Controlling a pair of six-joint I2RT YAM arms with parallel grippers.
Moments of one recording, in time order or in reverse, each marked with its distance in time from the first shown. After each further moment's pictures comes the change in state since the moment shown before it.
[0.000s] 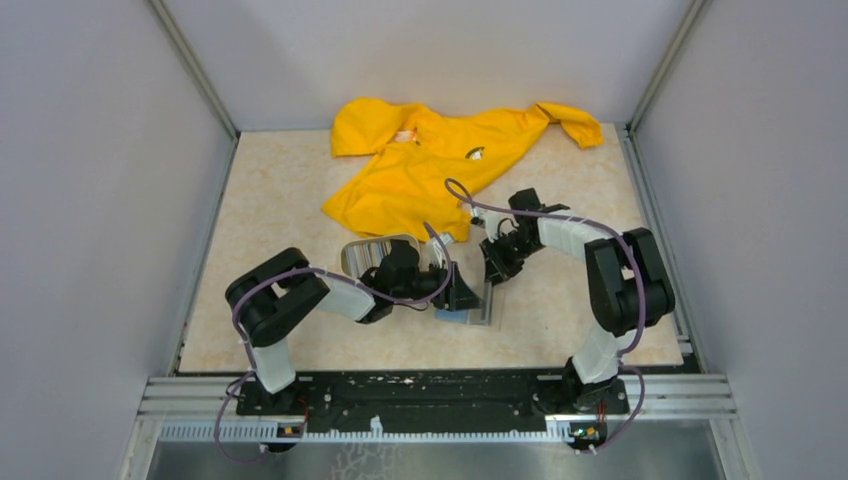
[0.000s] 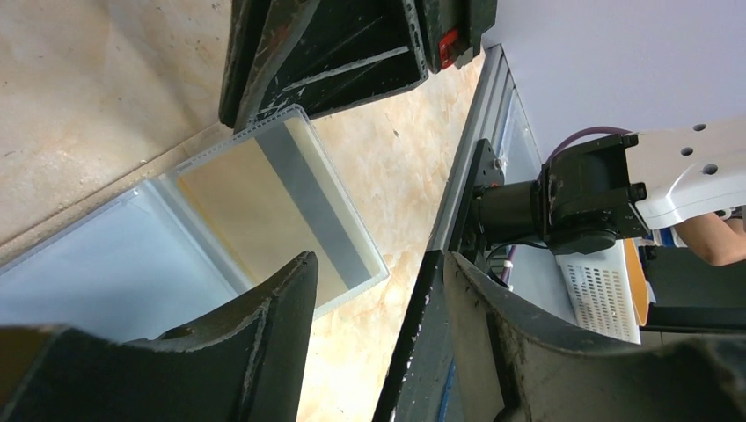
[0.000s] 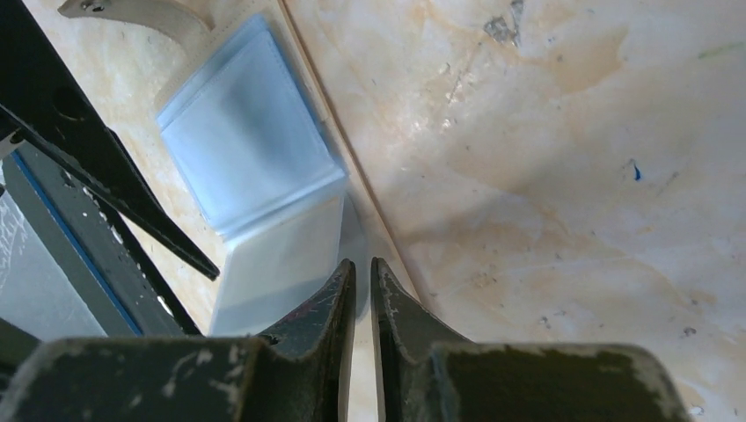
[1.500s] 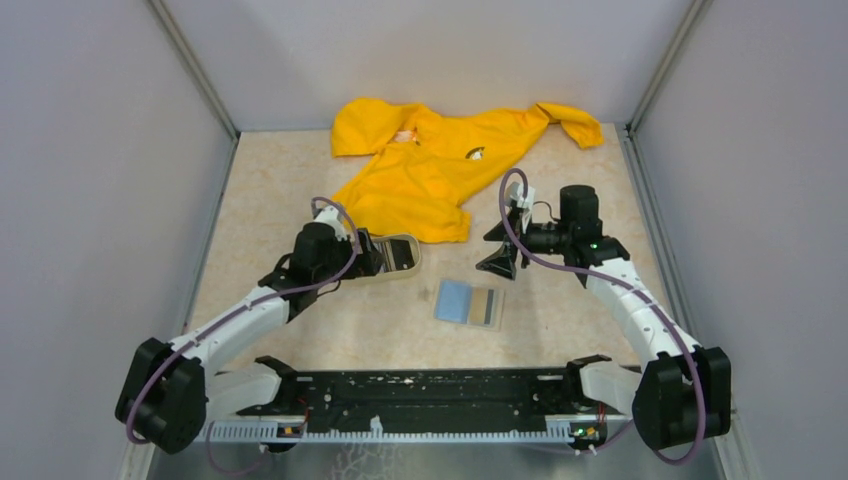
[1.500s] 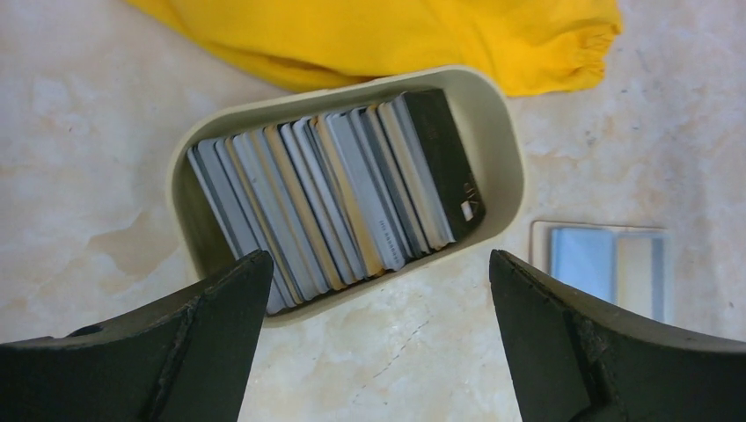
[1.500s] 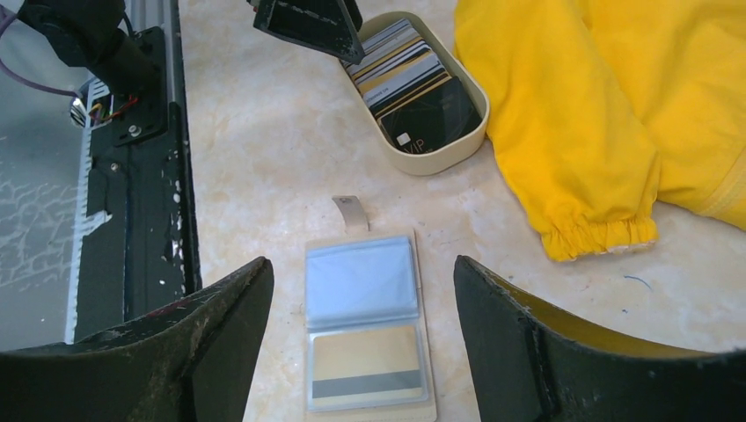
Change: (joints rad) left arm 0.423 -0.726 -0.134 -0.843 -0.495 0.357; right arm -0.112 -0.588 -0.206 0.371 -0.432 0.013
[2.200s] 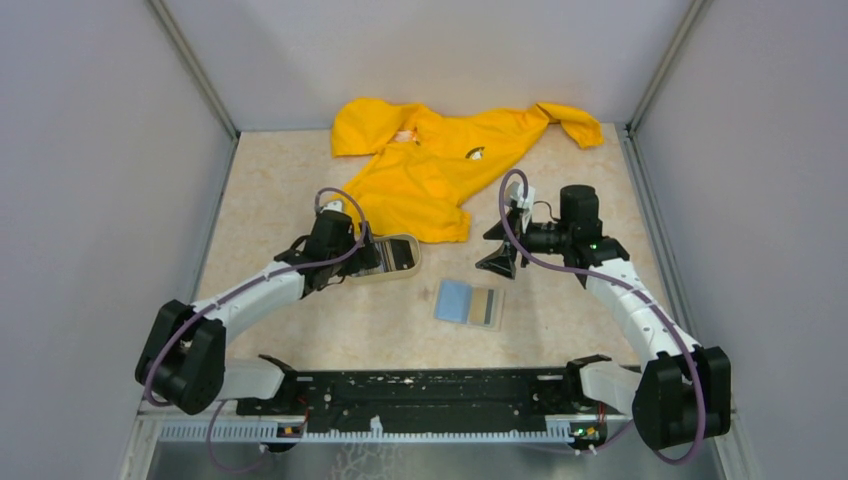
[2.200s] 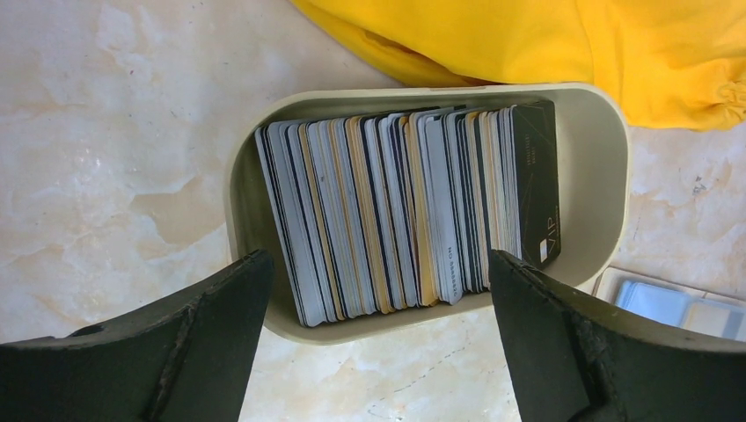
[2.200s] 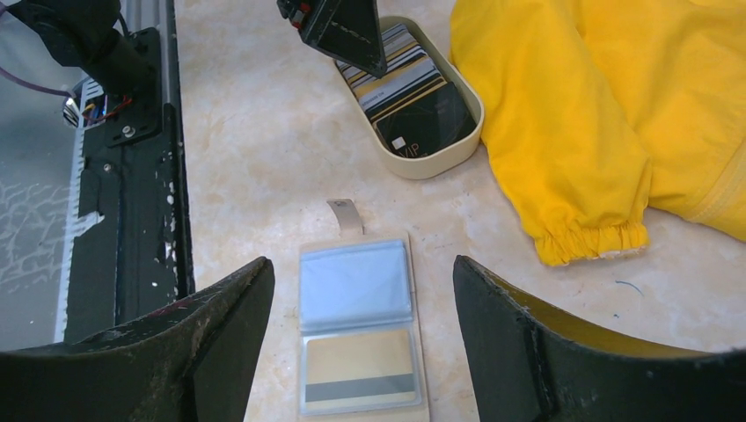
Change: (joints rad) left arm 0.002 0.206 0.150 -0.201 -0.155 -0.115; right arm 0.000 -0.001 -0.006 0.027 0.000 0.000
